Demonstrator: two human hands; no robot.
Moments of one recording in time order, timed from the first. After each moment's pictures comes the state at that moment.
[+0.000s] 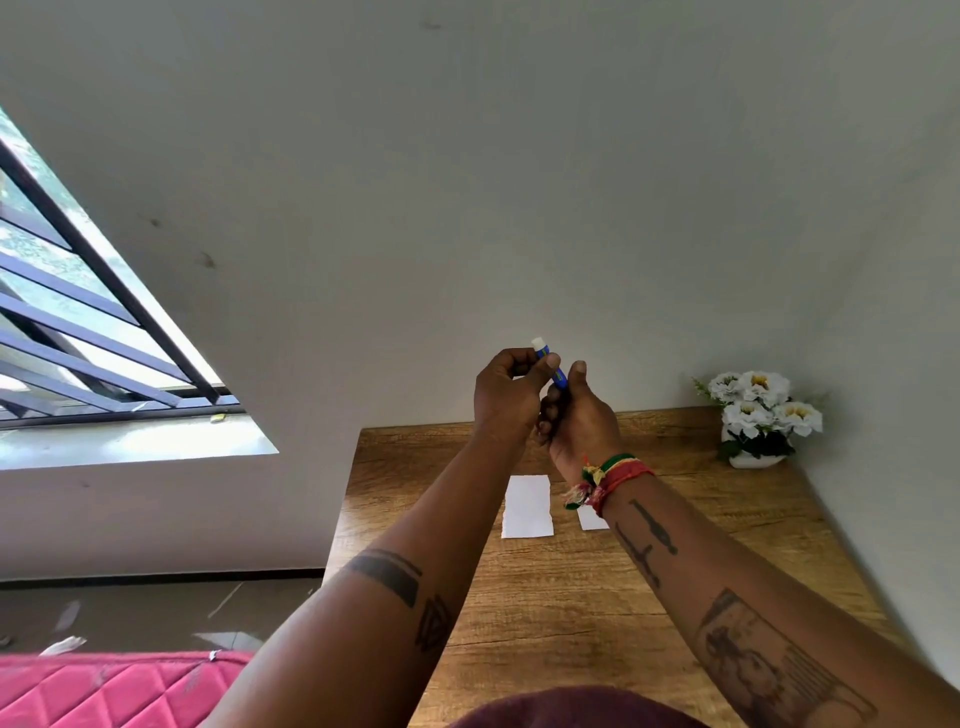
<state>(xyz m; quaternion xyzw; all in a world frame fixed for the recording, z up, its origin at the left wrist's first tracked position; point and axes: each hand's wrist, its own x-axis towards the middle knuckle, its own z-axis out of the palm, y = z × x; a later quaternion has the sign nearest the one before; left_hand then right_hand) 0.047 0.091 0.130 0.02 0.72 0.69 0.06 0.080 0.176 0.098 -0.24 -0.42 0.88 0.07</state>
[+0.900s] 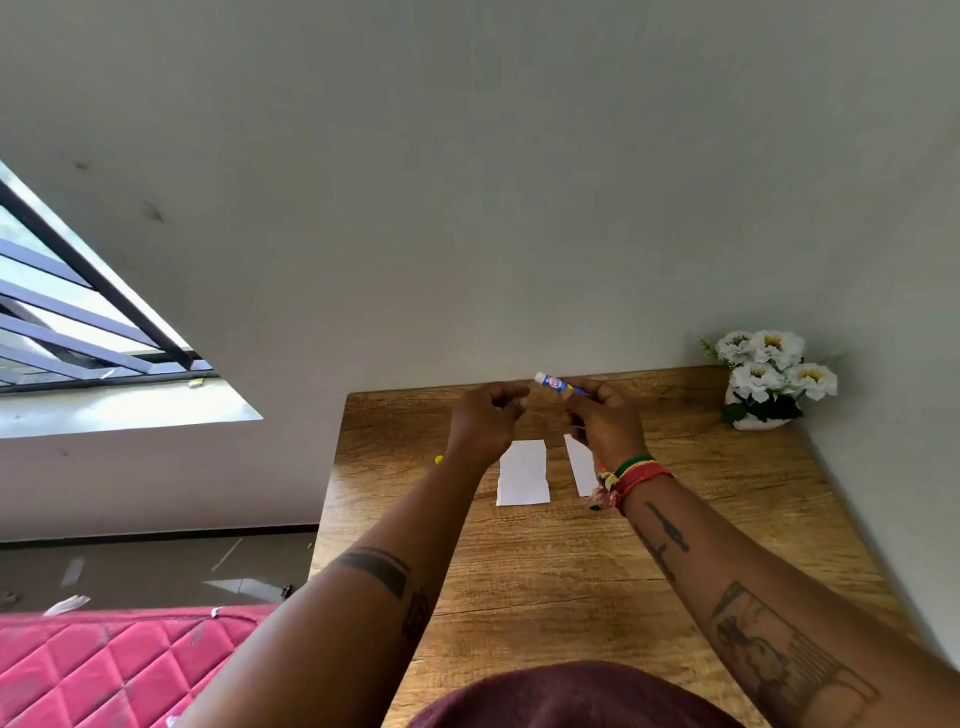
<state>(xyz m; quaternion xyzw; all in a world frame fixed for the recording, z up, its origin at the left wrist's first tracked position) 0.042 0.055 0.057 0.05 0.84 0.52 0.13 0.087 0.213 0.025 -0.29 -0.59 0.75 0.11</state>
